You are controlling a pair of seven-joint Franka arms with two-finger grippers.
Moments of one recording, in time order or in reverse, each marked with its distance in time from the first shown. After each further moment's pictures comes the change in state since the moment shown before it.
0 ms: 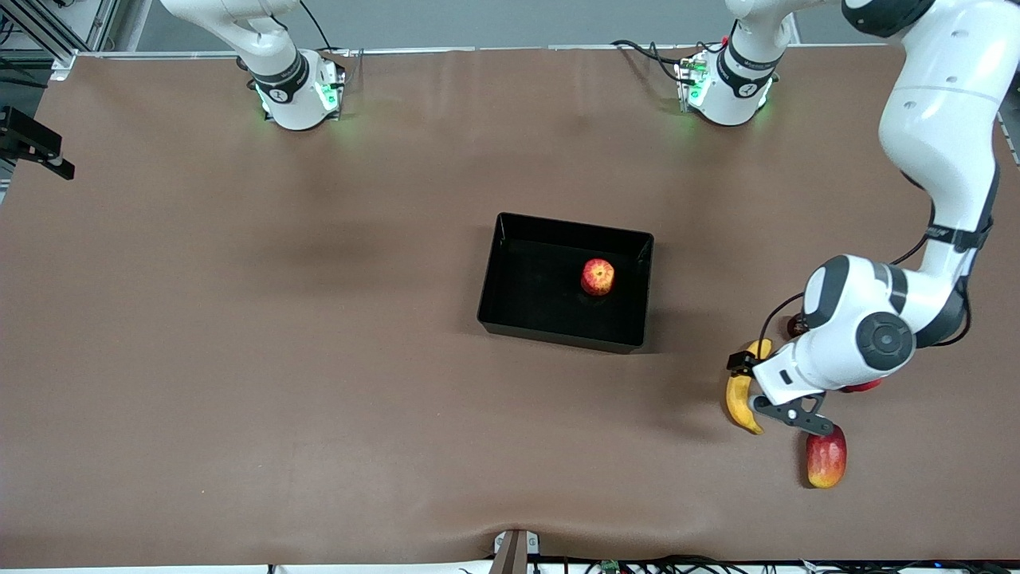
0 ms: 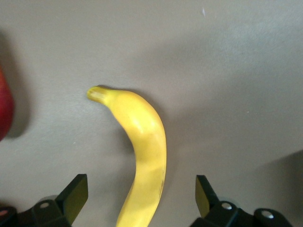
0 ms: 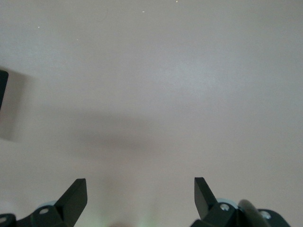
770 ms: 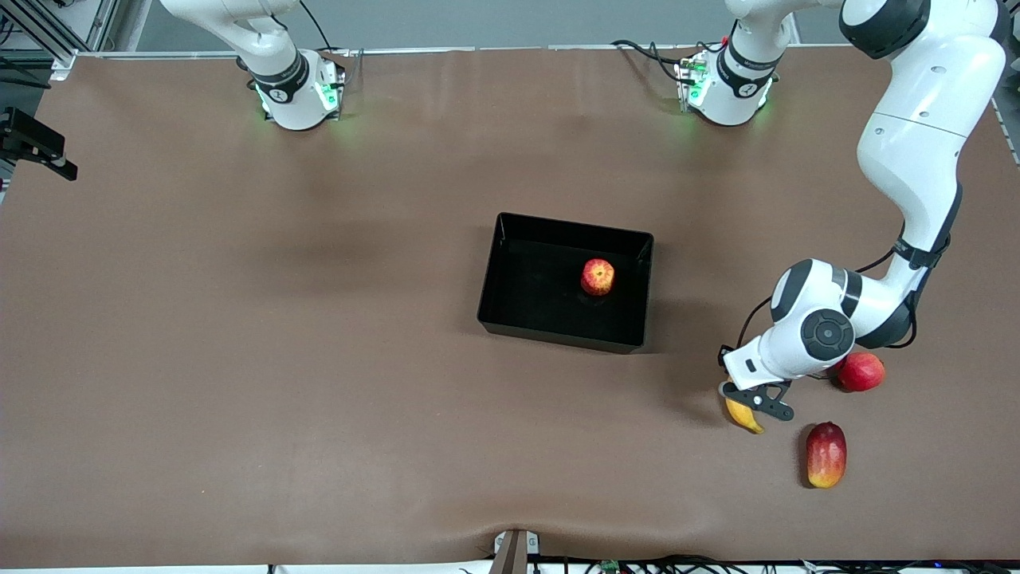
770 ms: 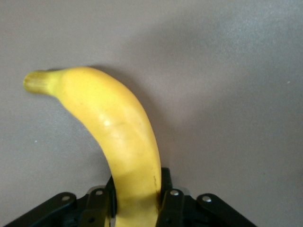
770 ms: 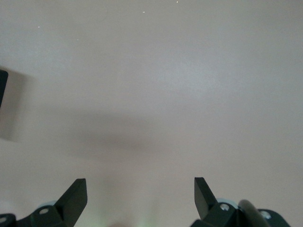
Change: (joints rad) left arm -0.002 0.026 0.020 -0.117 0.129 0.120 -0.060; right arm 0.003 0.001 -0.003 0.000 -0.002 0.002 0.000
